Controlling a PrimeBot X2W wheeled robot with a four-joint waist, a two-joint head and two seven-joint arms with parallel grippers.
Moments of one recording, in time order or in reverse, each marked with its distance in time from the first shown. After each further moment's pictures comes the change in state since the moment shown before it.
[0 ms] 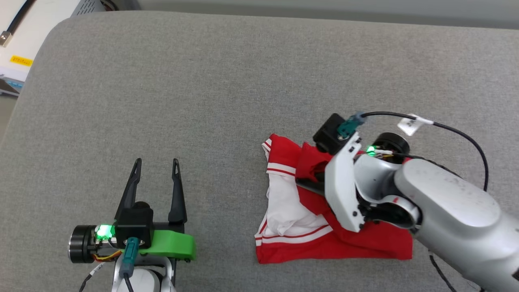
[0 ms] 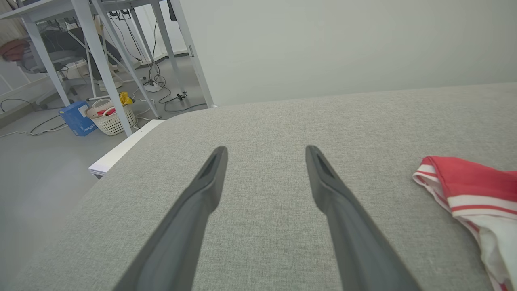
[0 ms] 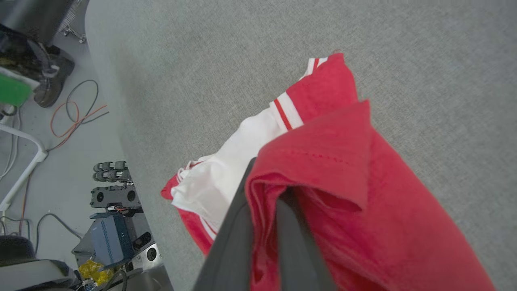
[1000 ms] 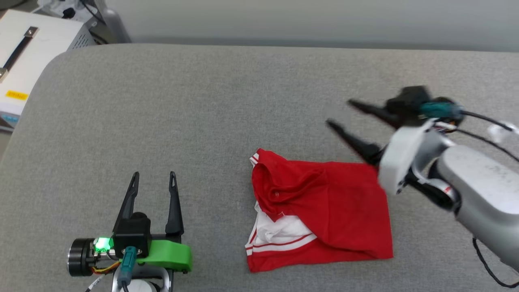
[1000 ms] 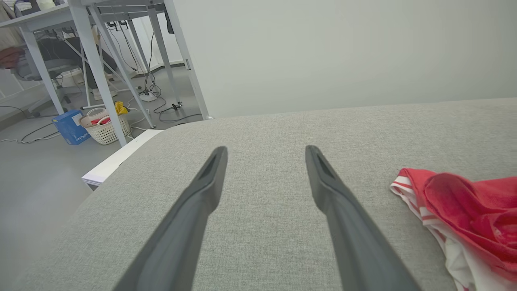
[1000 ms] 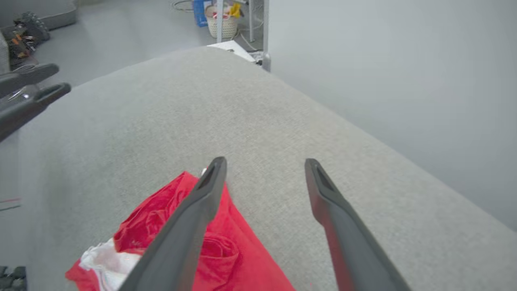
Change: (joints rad) left arm 0.037 -0.016 0.030 0.020 0.007 -0.016 0.000; right arm -0.051 -0.104 0.026 0.145 -0.108 0.000 -0.616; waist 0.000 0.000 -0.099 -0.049
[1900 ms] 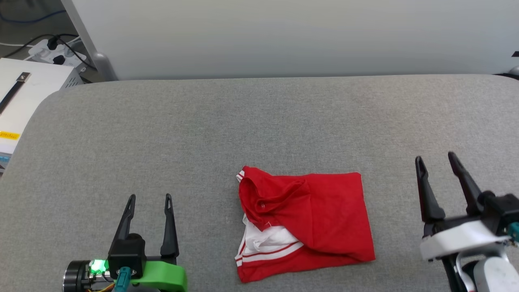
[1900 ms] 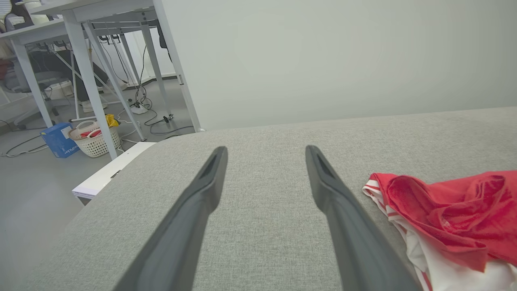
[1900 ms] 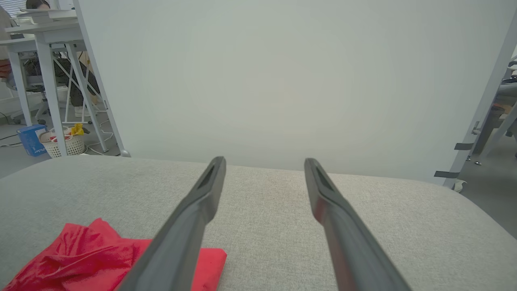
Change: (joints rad) left arm 0.094 0.002 0.026 -0.025 -0.003 -0.020 0.000; right arm 0.757 0.389 -1.008 -0.216 -0.659 0.000 -0.235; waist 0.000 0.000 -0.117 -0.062
